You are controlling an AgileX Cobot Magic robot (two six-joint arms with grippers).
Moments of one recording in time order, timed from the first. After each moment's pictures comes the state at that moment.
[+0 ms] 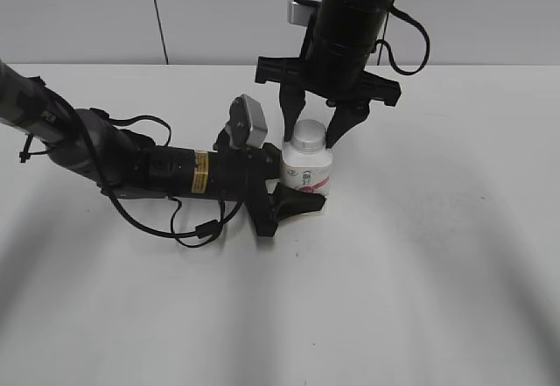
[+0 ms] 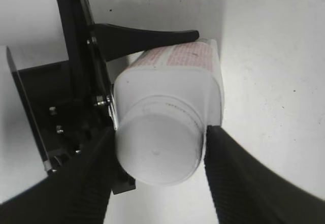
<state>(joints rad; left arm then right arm) -0.38 2.43 -1.31 1.33 -1.01 -0.59 0.53 2.17 -1.87 0.22 1.22 0.44</state>
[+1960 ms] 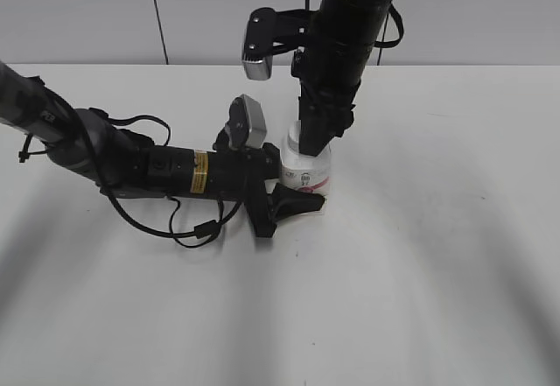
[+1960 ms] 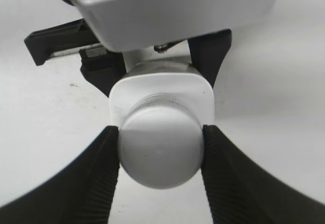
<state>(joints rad) -0.38 2.43 -1.31 1.33 -1.02 -0.58 0.53 2.17 -1.87 0.22 1.22 -1.12</state>
